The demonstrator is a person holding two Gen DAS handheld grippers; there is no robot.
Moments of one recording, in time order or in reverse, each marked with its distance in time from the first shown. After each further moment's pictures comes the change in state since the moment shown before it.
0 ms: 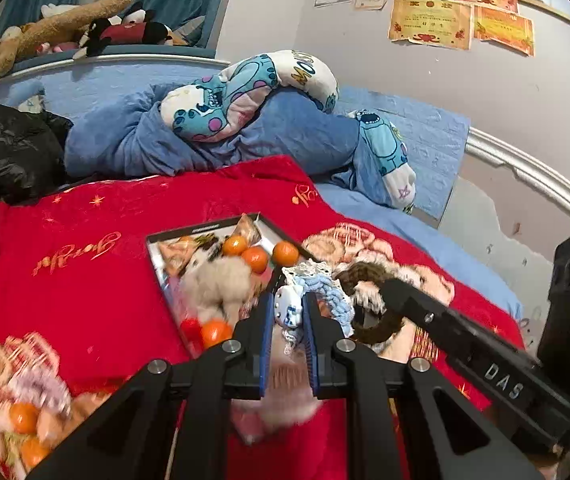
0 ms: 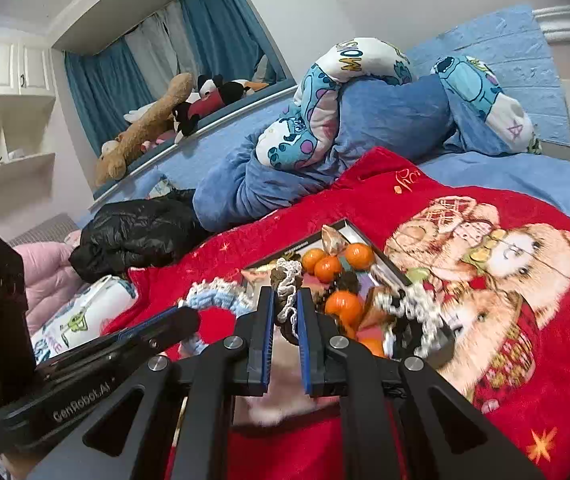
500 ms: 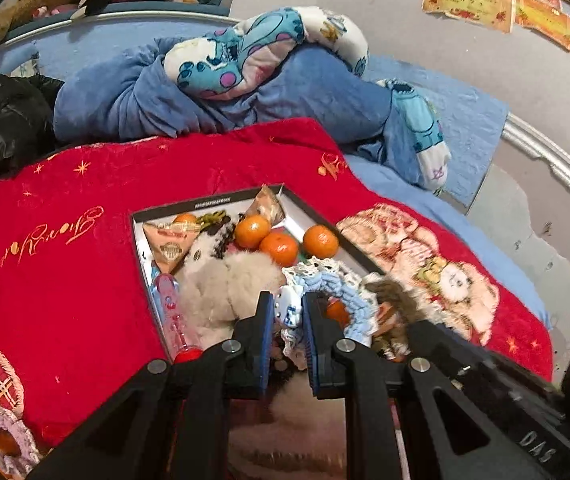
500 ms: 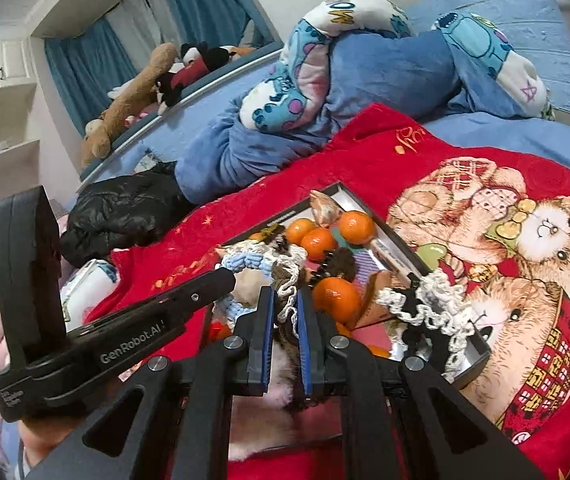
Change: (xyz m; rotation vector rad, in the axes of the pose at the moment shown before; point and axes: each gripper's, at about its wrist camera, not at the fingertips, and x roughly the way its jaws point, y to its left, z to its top) left arm 0.102 0.035 0.003 -0.043 0.128 0.032; right arm 0.058 -0.025 -0.010 0.033 0.122 -0.042
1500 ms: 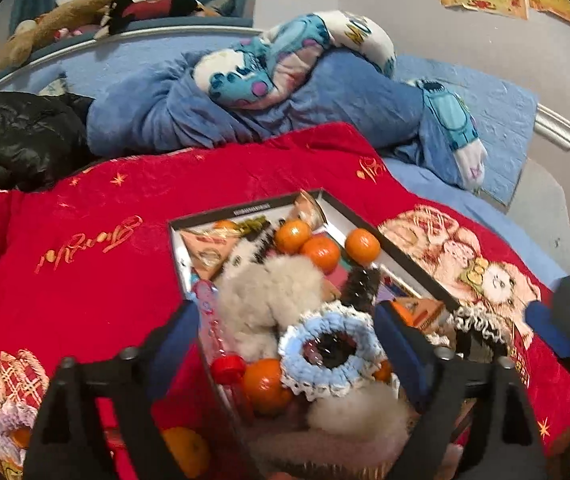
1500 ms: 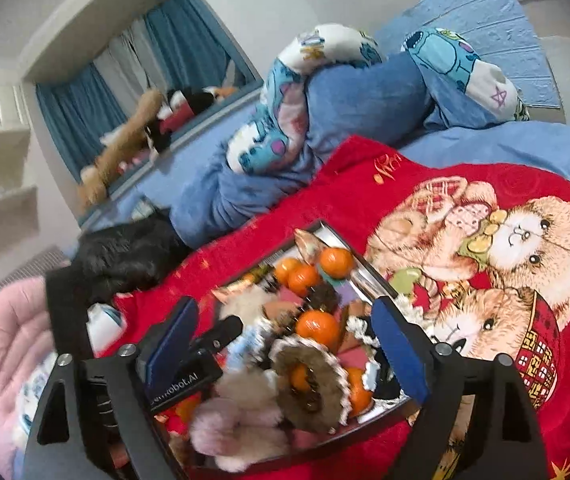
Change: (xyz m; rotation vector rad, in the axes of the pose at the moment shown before) left arm -0.001 0.000 -0.003 0.021 -0.056 0.170; right arm -0.038 -0.013 0.009 0.104 -0.173 0.062
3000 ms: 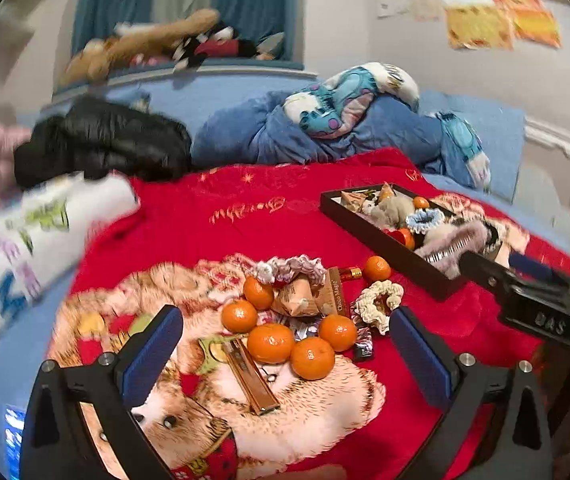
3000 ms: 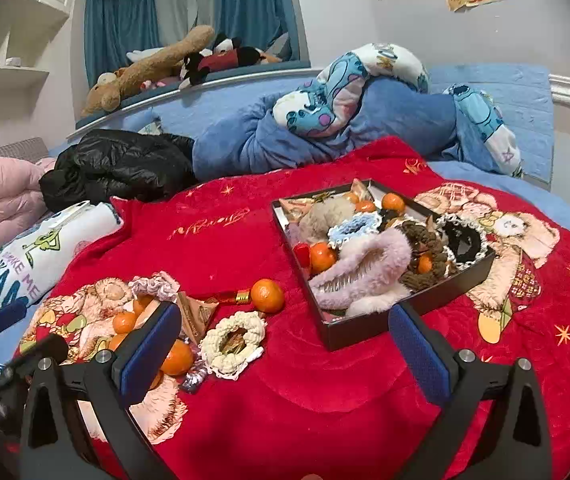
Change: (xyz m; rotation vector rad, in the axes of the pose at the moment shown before) left arm -0.230 0.170 -0.140 -0.013 -0.106 0.102; right arm -0.037 0.162 -0.141 -0.340 0.077 -0.218
